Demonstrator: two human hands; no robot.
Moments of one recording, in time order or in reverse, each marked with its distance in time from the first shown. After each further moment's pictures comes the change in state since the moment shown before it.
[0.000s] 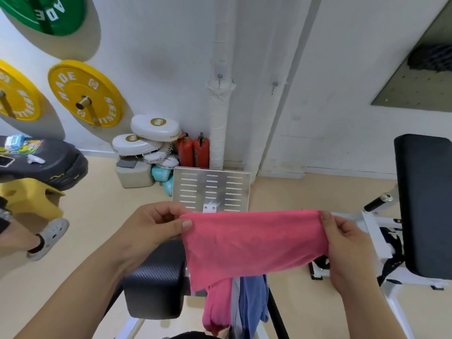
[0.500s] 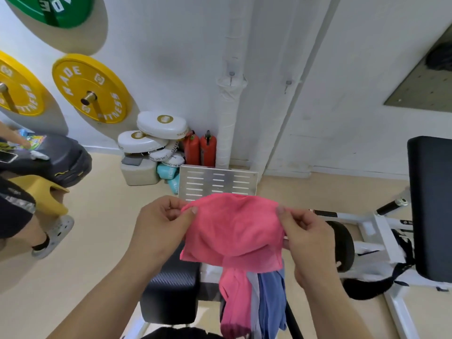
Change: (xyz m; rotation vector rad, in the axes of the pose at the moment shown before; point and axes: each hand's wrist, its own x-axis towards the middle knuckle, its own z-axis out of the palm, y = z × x) left_hand 0.023 0.000 -0.022 0.159 0.467 0.011; right_hand -0.038 -0.013 0.111 0.021 -0.160 -0.101
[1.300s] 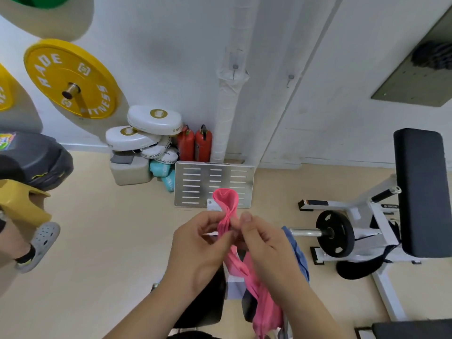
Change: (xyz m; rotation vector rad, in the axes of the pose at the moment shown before) left_hand 0.018 -0.022 -0.056 -0.086 -0.306 0.091; right_hand -0.081 -0.022 0.150 -0.118 -0.393 0.005
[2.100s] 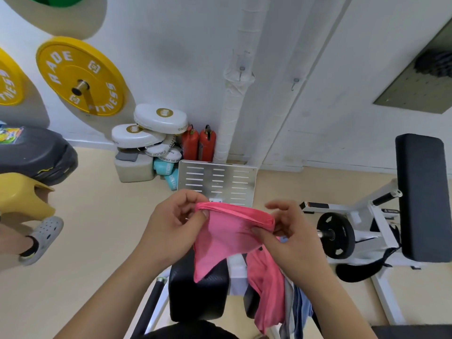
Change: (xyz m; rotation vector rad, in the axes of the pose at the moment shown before) left_hand 0.012 -0.006 -0.062 -0.003 -0.032 0.123; right_hand -0.007 0.005 -0.031 -0.201 0.096 -0.157
